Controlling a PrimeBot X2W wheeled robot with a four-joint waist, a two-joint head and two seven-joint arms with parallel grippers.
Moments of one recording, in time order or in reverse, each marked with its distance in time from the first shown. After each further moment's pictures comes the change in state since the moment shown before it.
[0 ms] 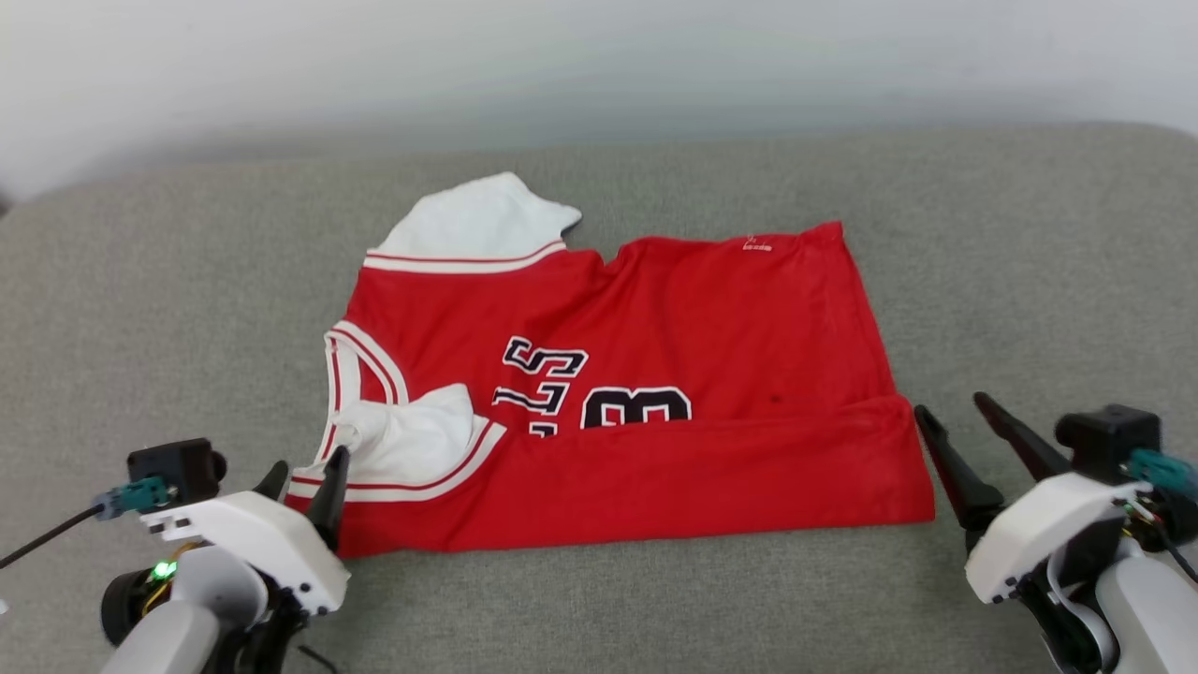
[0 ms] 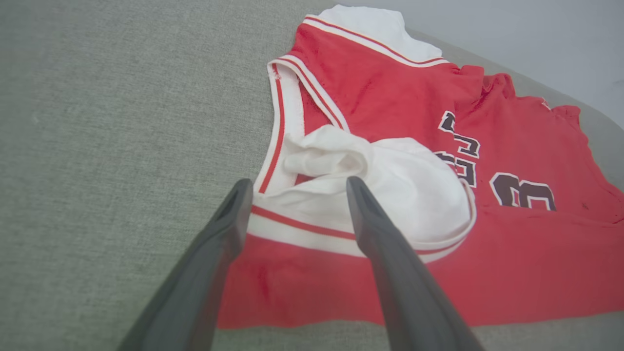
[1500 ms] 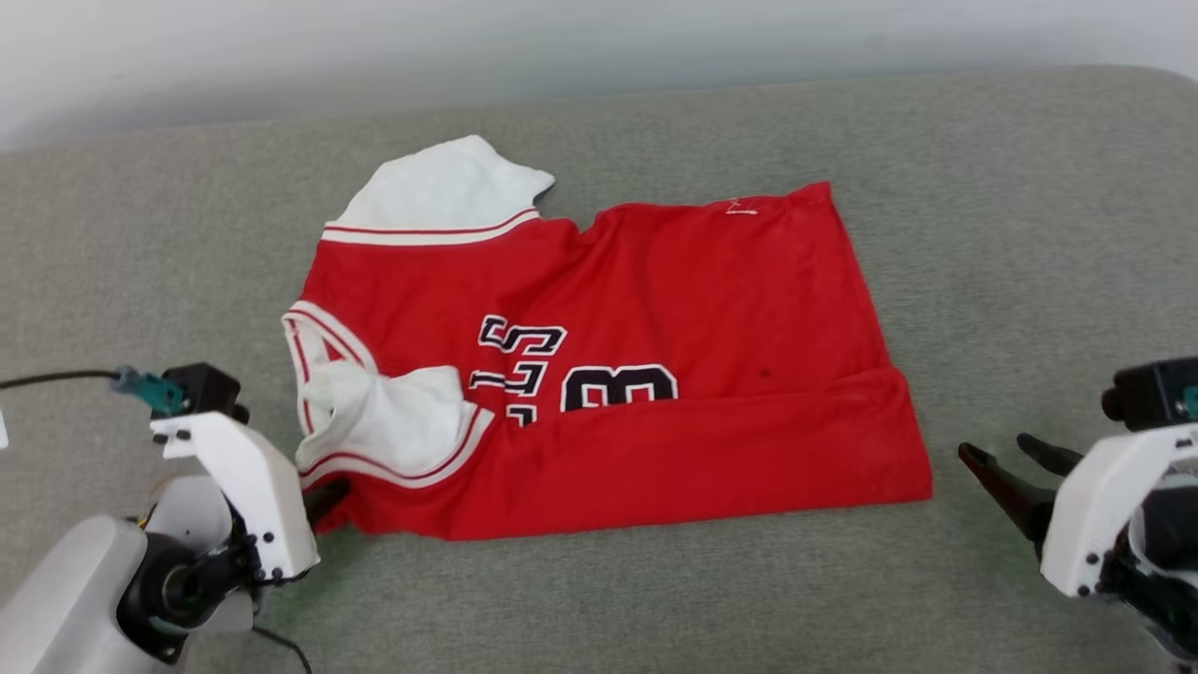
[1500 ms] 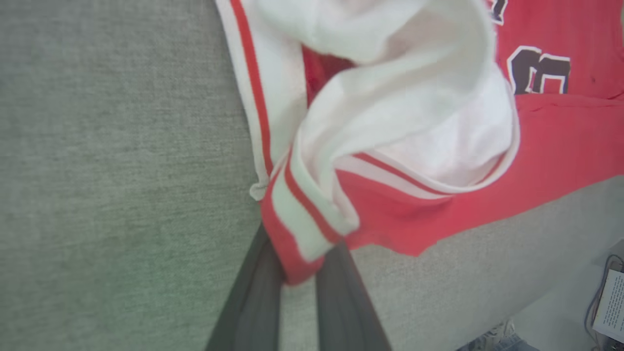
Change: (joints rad) left arm -0.119 0.174 -0.063 -0.044 -0.196 -0.079 0.577; right arm 0.143 -0.042 -0.240 -0.375 0.082 0.000 0.632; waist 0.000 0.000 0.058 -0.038
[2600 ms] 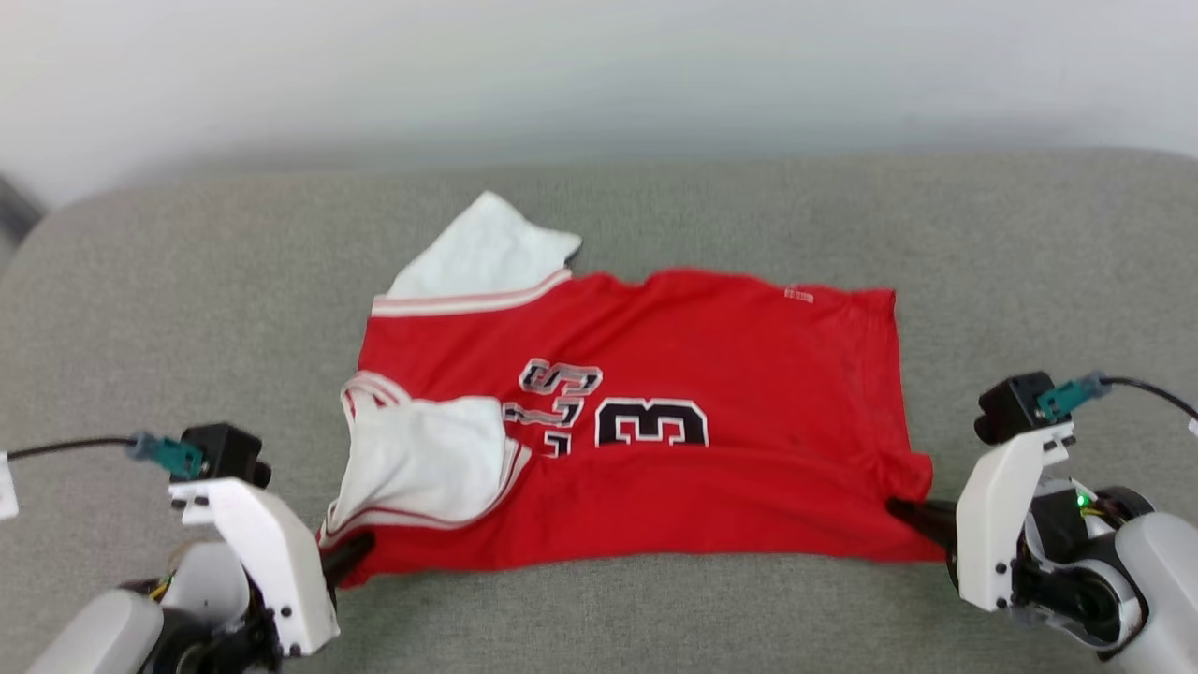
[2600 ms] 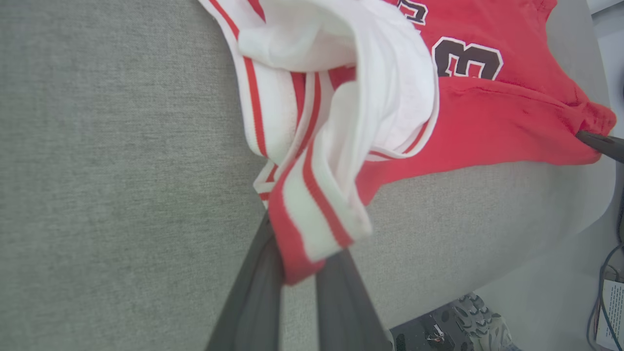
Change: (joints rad) left arm 0.126 0.026 0.004 -0.211 -0.005 0.056 -0.036; right arm -0.199 -0.035 0.327 0.247 0.204 0.000 0.073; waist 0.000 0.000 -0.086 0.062
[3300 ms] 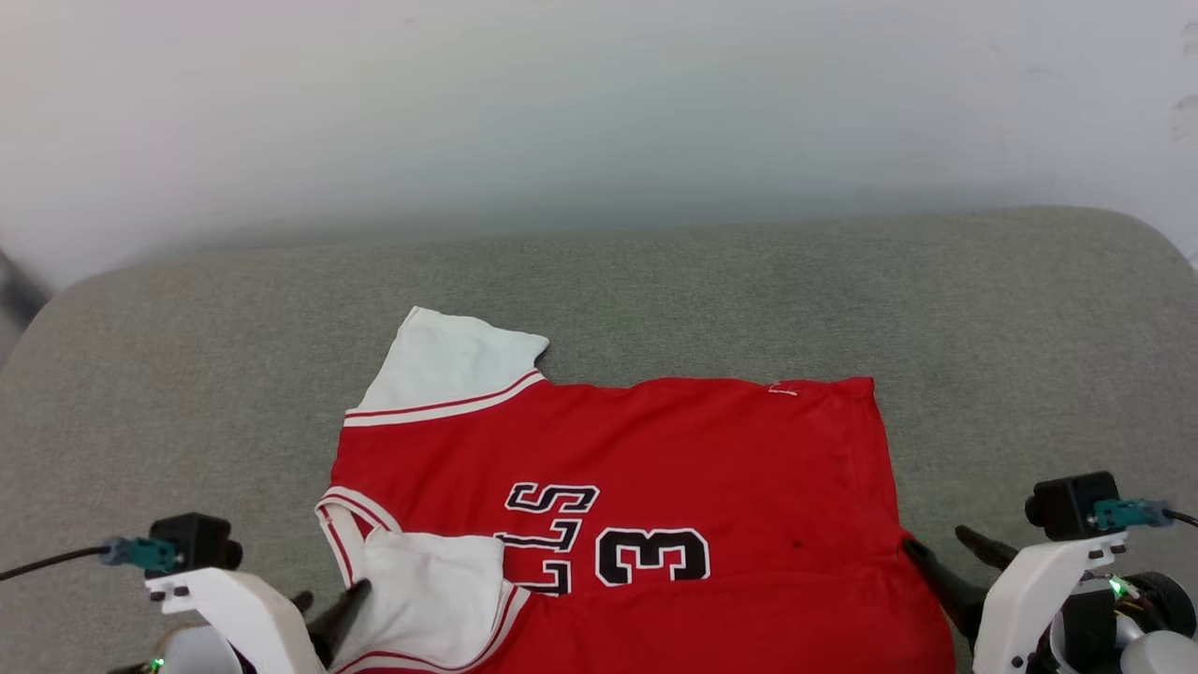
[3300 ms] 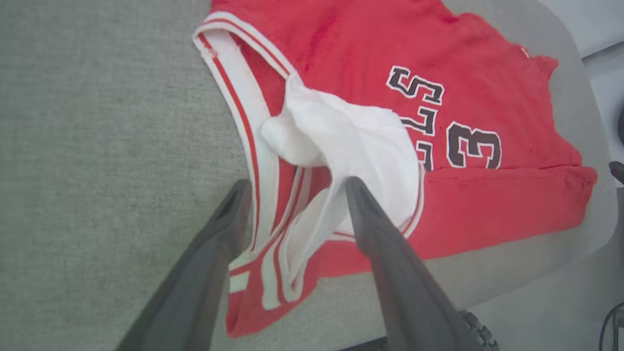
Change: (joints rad) left arm 0.207 -0.033 0.028 0.013 0.006 0.019 -0.179; right arm 0.247 0.033 -0.113 -0.046 -0.155 0.000 -0.265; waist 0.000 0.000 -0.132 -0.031
